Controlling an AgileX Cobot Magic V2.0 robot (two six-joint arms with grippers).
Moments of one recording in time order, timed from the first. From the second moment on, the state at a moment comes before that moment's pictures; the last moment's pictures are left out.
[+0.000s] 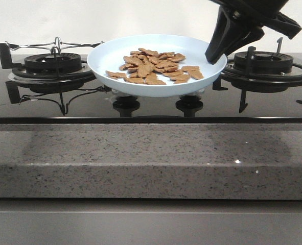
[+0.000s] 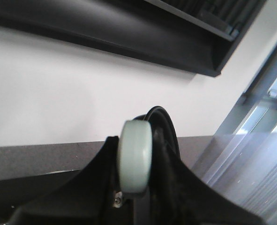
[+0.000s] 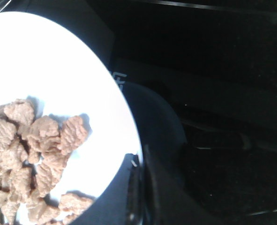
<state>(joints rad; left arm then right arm) 0.07 1.41 -1.56 -1.32 0.79 0.74 0.27 1.62 -1.31 0.46 0.76 -0.12</state>
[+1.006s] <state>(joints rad) 0.31 1.90 -1.56 -1.49 0.96 0.53 0.27 1.62 -1.31 0.46 0.76 -0.12</state>
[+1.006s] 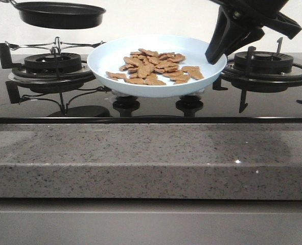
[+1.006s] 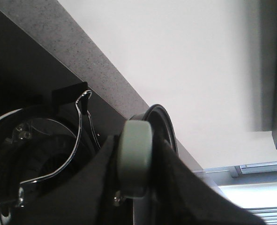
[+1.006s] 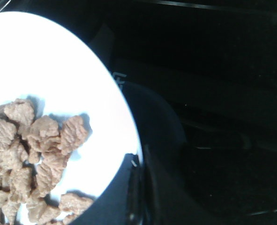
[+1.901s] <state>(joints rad) 0.35 1.91 -1.47 -1.43 0.93 0.47 0.27 1.62 -1.31 0.46 0.76 -0.12</state>
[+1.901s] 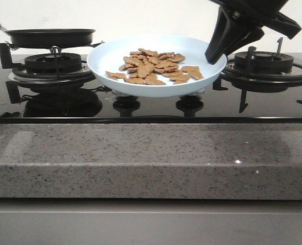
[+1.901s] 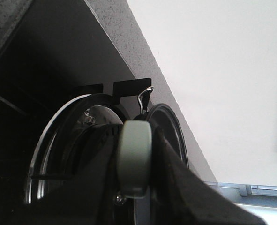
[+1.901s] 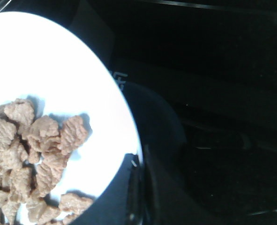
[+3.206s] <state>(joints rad) 0.35 1.87 -1.46 -1.39 1.05 0.48 0.27 1.62 -1.31 0.46 0.76 -0.12</state>
